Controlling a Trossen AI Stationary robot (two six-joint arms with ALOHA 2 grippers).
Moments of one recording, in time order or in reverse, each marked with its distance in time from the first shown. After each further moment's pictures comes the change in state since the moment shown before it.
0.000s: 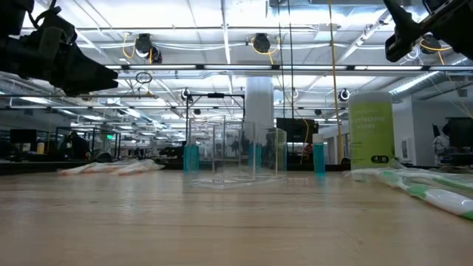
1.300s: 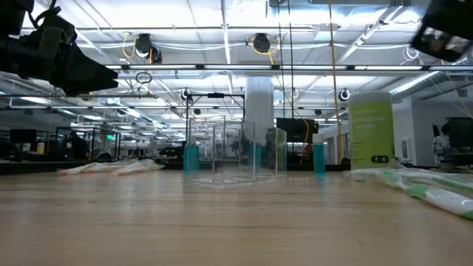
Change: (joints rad) left arm 0.000 0.000 0.000 0.000 0.001 0.000; right arm 0.660 0.832 0.539 -0.605 0.327 0.400
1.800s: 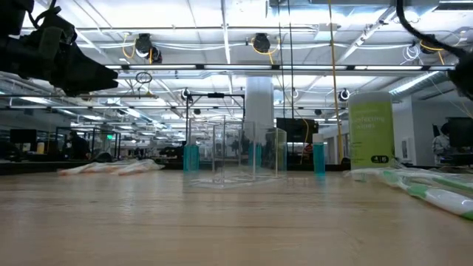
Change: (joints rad) left arm 0.000 0.000 0.000 0.000 0.000 0.000; right arm 0.106 0.351 0.067 -0.403 -0.147 1.047
